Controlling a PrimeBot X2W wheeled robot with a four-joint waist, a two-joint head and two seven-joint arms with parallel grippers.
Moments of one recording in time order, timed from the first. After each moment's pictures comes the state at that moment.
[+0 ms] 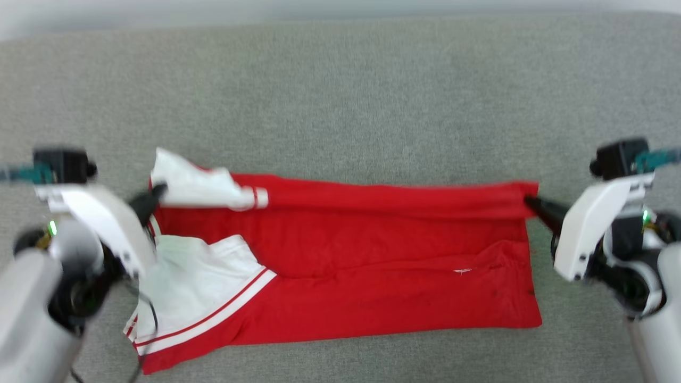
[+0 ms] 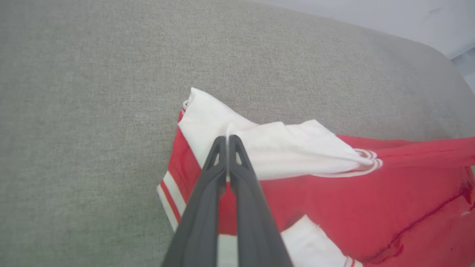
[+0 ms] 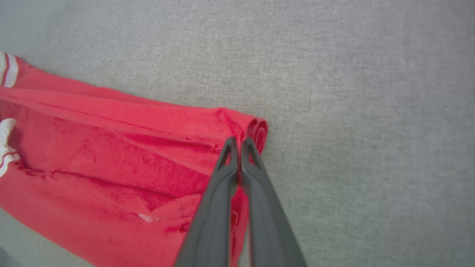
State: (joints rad) left arm -0.51 0.67 -0.45 0.26 -1.04 0.01 0.30; right arm -0.44 -0.31 0.14 0.22 0.57 0.13 0.64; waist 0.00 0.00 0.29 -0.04
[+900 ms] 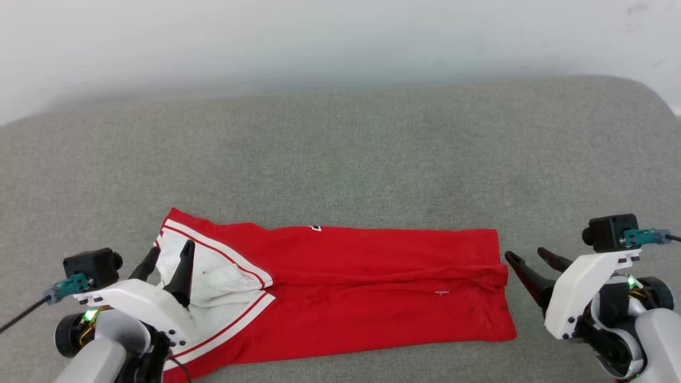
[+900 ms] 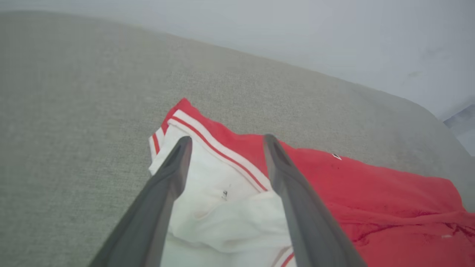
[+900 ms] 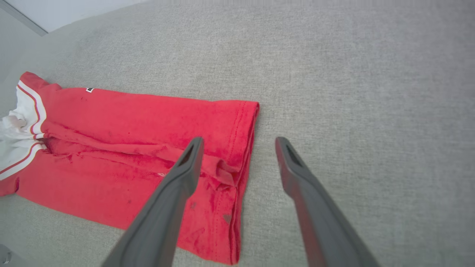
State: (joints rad) left arm -0.23 0.54 -0.44 0.24 -0.97 0.14 -0.07; right arm -0.24 -0.31 0.18 0.26 0.58 0.13 0.41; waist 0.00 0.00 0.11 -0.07
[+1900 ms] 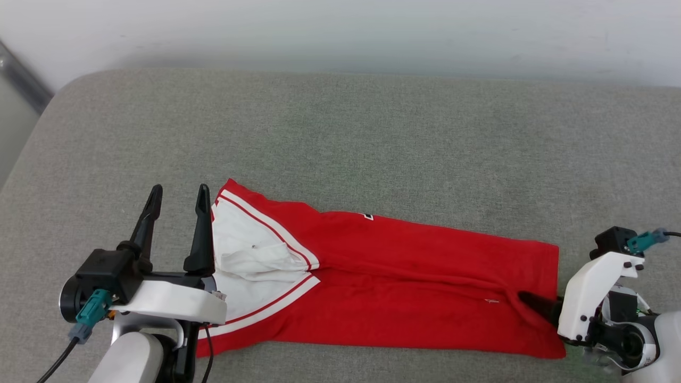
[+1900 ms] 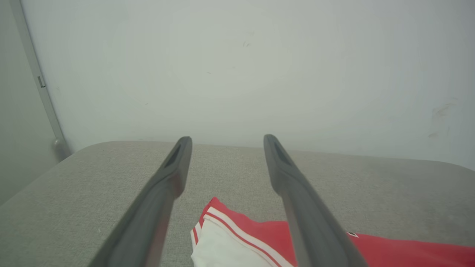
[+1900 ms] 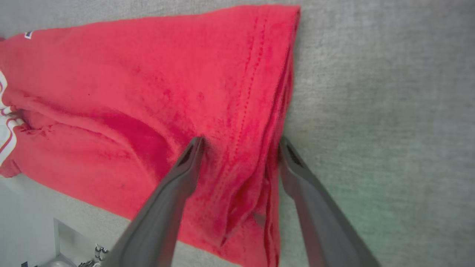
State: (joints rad) left arm -0.18 0.36 -0.29 0.00 -0.50 0.17 -0.26; right arm -0.26 -0.18 -0.07 0.39 0.52 0.13 0.82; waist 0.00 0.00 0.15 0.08
